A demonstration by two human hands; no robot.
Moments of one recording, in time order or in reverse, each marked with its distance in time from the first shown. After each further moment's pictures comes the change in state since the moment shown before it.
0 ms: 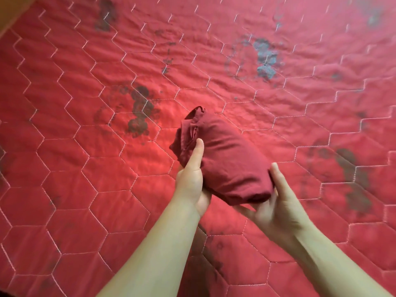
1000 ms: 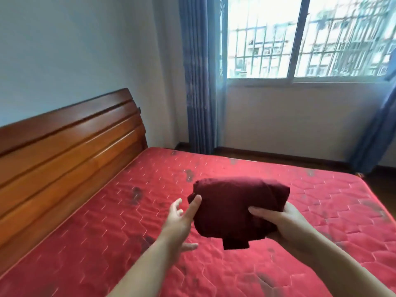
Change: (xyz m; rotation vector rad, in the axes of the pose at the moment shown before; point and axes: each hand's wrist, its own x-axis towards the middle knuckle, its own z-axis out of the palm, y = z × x) left_hand -0.355 0.145 0.203 0.625 -0.271 0.381; right_hand -0.372 -0.275 0.115 -0.493 -0.177 -0.685
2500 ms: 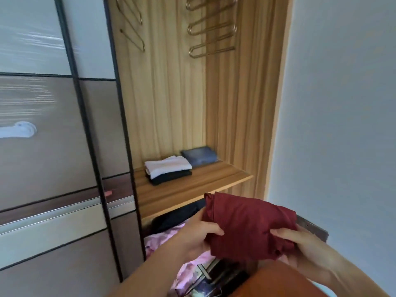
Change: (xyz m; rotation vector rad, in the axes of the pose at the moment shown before) left_hand -0.788 -0.125 -0.660 -0.606 1.673 0.550; right_hand -0.455 0.214 1.030 -0.306 -2.097 0.845
